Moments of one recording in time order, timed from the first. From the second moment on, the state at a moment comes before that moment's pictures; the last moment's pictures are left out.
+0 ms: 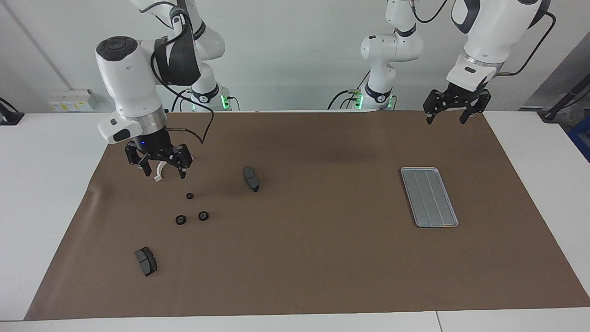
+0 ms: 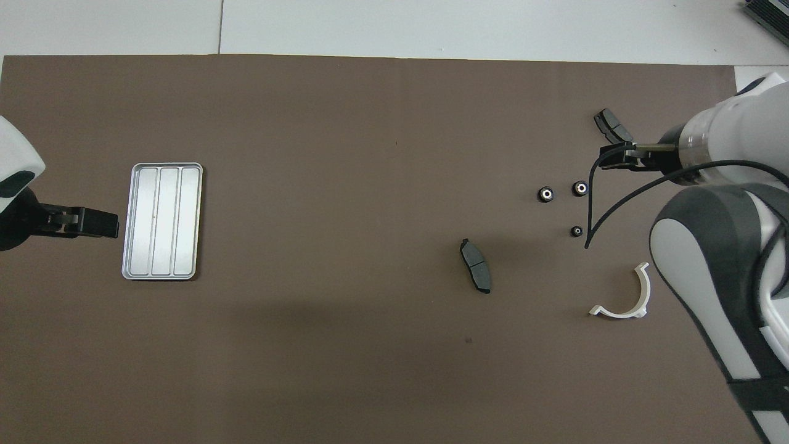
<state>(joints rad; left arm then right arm) -0.05 -0.16 -0.05 -1.80 0.02 1.68 0.01 0.12 0.03 -0.04 -1.77 -0.06 1.95 0.20</state>
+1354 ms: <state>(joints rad) -0.05 -0.16 -0.05 -1.81 0.02 1.68 0.01 0.08 -0.09 -0.04 -1.66 -0.01 1.55 0.14</state>
